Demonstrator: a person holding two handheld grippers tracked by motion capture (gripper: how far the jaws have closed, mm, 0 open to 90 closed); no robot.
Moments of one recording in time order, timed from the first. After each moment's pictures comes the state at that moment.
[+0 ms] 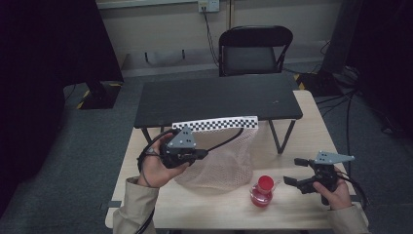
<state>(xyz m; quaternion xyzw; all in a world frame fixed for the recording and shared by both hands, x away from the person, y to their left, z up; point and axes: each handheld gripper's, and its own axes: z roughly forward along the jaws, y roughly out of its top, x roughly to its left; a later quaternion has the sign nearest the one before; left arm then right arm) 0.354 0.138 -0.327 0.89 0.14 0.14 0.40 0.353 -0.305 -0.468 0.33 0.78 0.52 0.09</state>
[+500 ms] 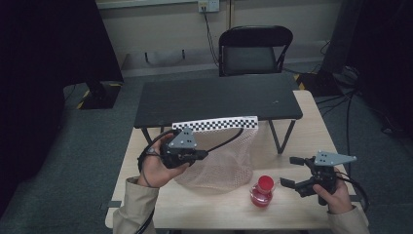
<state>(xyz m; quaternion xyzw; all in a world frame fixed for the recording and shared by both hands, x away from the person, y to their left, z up) 0.355 0.137 -0.329 0.90 0.14 0.13 0.40 0.338 -0.286 -0.442 0.29 0.77 0.56 0.08</state>
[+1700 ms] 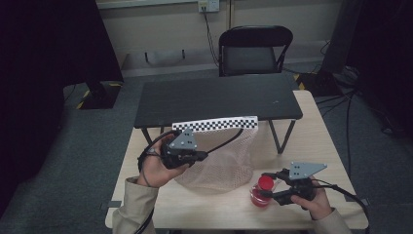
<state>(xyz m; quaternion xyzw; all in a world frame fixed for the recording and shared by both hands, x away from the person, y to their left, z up) 0.356 0.138 -0.331 0.90 0.13 0.13 0.39 0.328 -0.233 -0.462 0.19 0.82 0.54 0.04</state>
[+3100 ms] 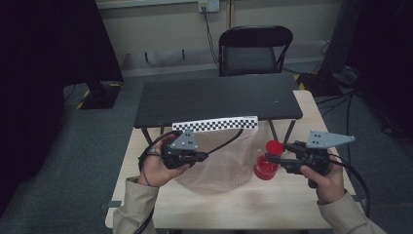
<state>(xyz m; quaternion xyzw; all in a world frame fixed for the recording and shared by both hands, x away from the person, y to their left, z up) 0.358 0.136 -0.335 0.90 0.13 0.13 0.39 0.341 -0.236 -0.349 0.23 0.77 0.58 0.12</state>
